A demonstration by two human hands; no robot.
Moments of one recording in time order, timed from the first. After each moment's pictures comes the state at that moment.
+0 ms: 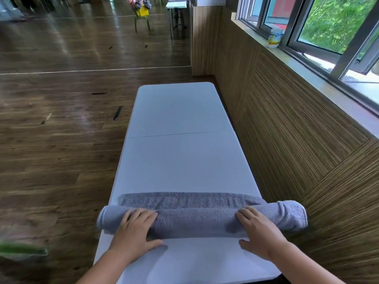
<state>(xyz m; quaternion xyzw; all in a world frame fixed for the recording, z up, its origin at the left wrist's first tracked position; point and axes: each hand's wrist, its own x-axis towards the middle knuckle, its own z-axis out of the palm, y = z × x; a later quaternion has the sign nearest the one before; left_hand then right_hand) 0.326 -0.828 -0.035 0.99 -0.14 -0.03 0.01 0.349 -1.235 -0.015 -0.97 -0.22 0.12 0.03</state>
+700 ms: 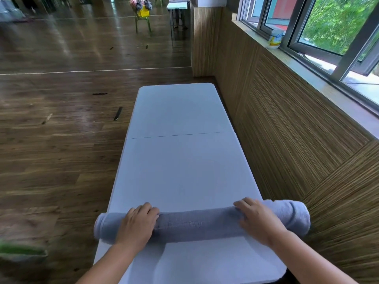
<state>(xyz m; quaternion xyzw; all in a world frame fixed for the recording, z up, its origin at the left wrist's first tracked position) 0.344 -0.846 -0.015 0.99 -0.11 0.05 0.05 0.380 -1.228 0.001 -0.98 -0.15 0.10 0.13</state>
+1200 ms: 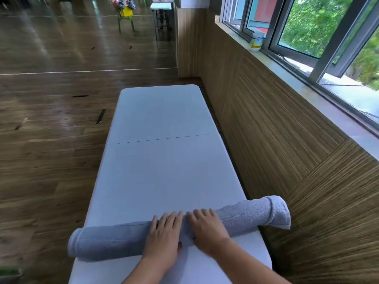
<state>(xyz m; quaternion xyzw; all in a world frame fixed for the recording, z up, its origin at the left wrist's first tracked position) 0.351 -0.956 -0.046 0.98 -0.15 -0.09 0.07 0.382 -1.134 -0.042 -0.97 -0.25 0.09 0.00</state>
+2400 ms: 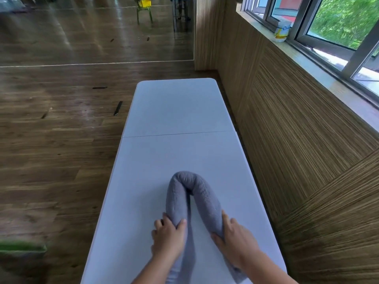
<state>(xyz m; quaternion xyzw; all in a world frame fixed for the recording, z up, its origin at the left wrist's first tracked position) 0.358 -0.968 -0.032 0.89 0.29 -0.19 0.29 0.362 -1.171 -0.020 -0.97 -0.06 0.19 0.14</state>
